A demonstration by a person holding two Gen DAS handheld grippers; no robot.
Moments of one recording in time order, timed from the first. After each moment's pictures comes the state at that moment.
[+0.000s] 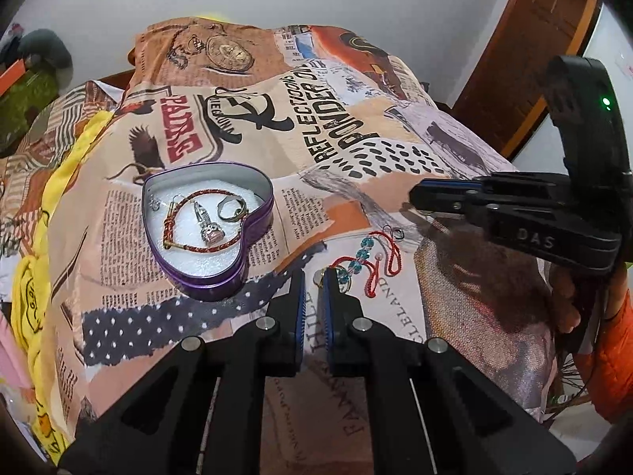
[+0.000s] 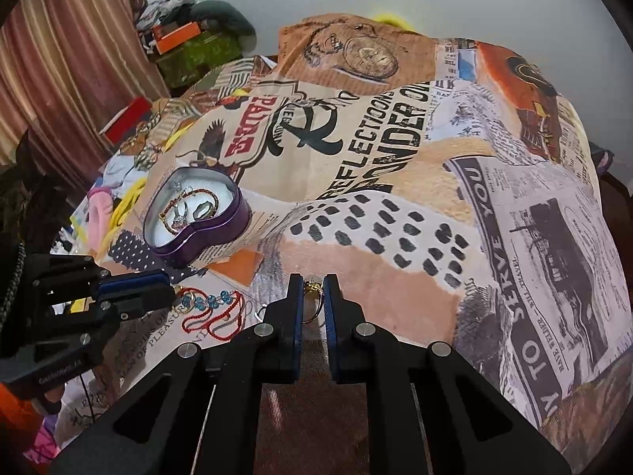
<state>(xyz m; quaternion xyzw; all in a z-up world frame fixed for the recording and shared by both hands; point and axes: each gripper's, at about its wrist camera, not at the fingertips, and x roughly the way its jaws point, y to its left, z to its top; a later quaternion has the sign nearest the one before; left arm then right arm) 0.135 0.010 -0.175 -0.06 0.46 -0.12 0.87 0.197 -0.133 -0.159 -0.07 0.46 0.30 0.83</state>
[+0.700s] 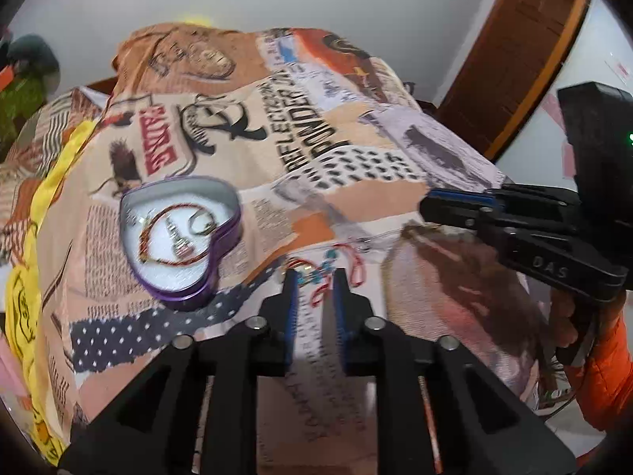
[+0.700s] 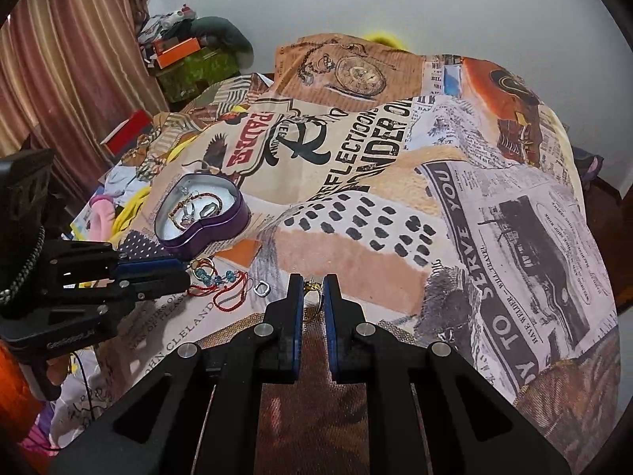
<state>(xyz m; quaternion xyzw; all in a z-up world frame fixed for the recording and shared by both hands) 0.138 -0.011 -0.163 -0.05 0.46 -0.15 0.87 0.177 -0.151 -0.147 -0.07 0.43 0.29 0.85</state>
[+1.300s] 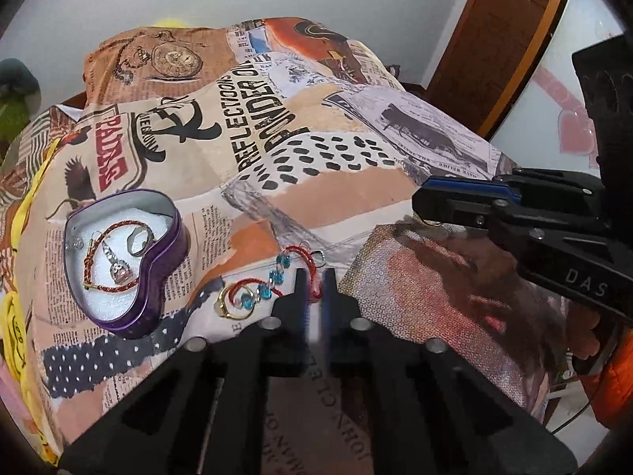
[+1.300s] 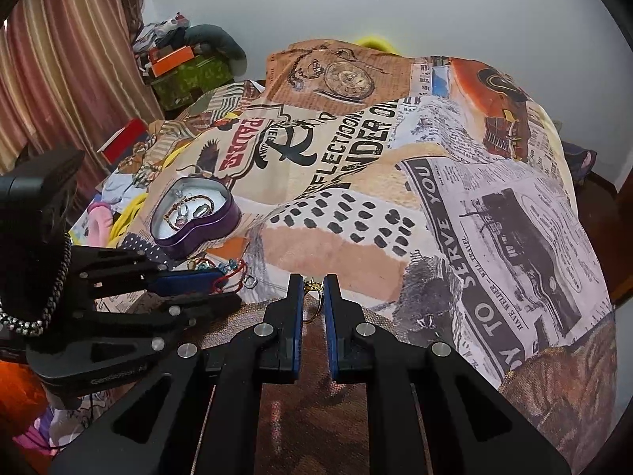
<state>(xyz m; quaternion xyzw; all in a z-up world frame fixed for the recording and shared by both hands) 0.158 -0.054 -0.181 -0.02 0.47 -0.17 0.87 0.172 -0.166 -0.147 -0.05 0.43 0.28 0.86</state>
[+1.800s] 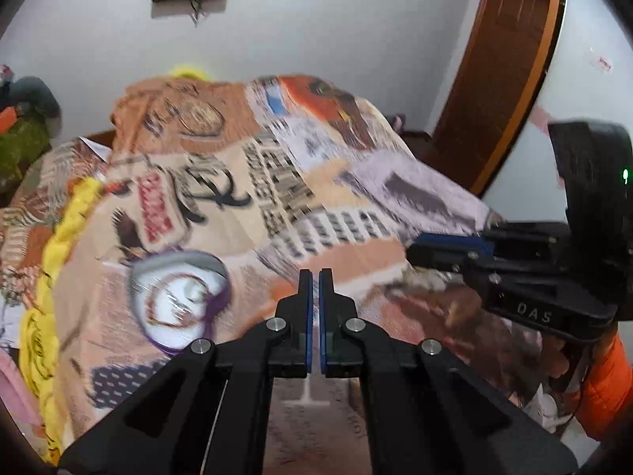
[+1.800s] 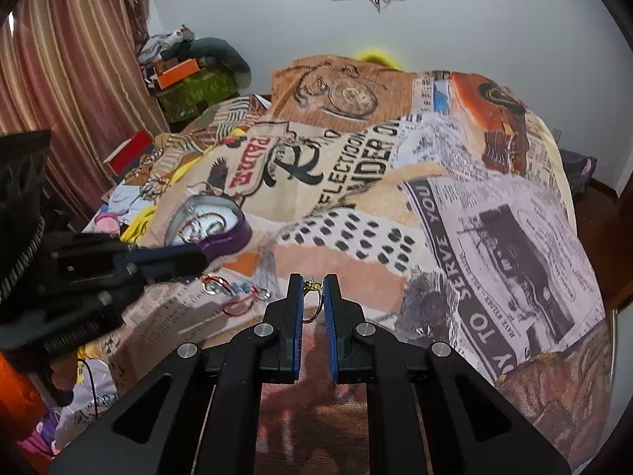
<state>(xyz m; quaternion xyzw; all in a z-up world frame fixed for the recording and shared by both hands) 0.138 -0.024 -0.115 -0.03 0.38 -0.14 0.91 0.165 -0.164 -0.125 -0.05 0.40 0.29 0.87</state>
